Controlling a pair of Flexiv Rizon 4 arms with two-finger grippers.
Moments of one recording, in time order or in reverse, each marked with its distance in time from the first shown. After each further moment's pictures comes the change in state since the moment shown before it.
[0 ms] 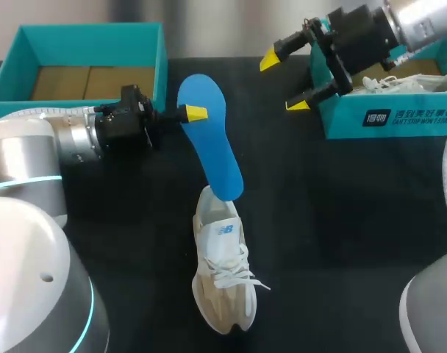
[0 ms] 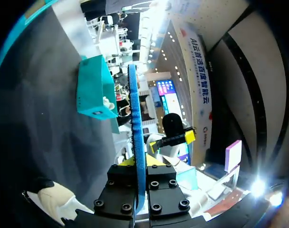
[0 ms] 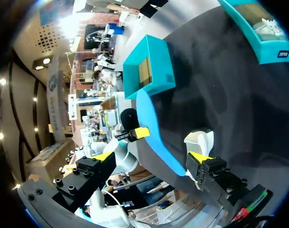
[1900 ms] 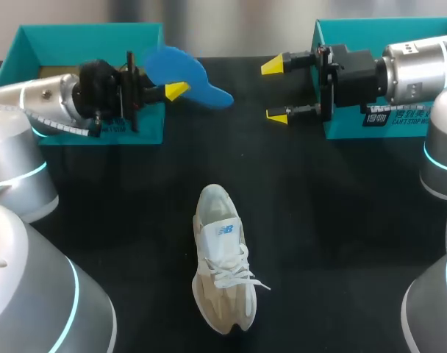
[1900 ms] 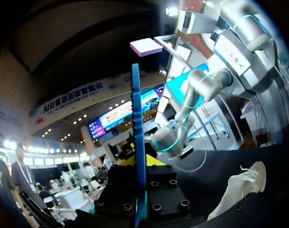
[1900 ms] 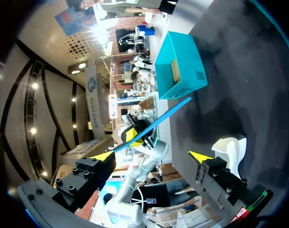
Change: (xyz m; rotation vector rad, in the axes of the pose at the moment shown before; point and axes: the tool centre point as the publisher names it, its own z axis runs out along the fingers) left arm 0.069 -0.022 -0.014 0.077 0.327 1.855; right arm -0.006 0.007 0.020 0.002 0.384 -0.010
